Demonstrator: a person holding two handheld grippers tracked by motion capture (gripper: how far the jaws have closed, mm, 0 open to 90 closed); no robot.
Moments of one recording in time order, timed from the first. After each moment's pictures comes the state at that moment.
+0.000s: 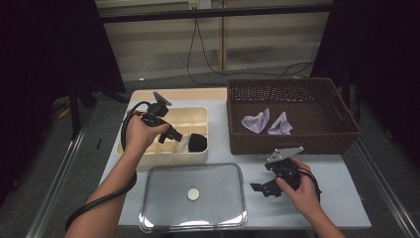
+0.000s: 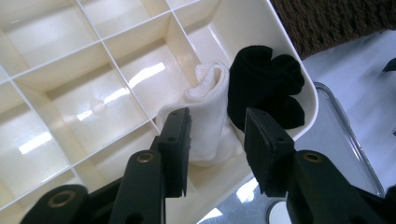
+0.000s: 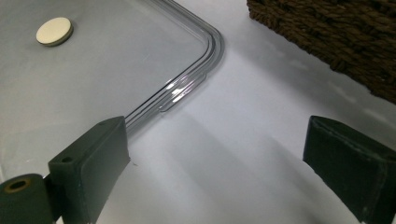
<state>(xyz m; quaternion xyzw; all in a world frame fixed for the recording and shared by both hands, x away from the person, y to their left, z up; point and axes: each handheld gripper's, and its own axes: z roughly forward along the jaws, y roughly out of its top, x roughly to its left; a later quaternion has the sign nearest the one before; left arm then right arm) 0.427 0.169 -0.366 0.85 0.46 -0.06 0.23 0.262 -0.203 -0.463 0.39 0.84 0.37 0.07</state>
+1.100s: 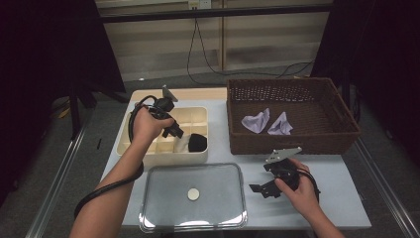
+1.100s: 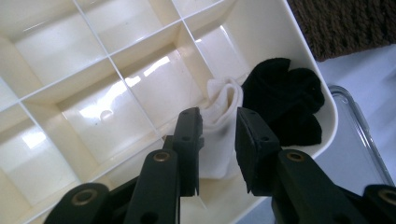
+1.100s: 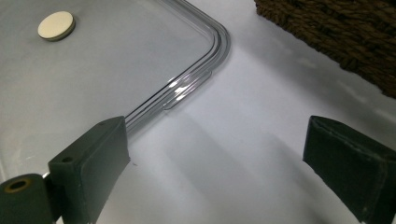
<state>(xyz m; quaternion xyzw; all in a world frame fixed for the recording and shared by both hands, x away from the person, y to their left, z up) 0.447 0.152 -0.370 0.86 0.46 -0.06 0.19 0.263 -0.201 -0.465 0.38 0.85 0.37 0.06</state>
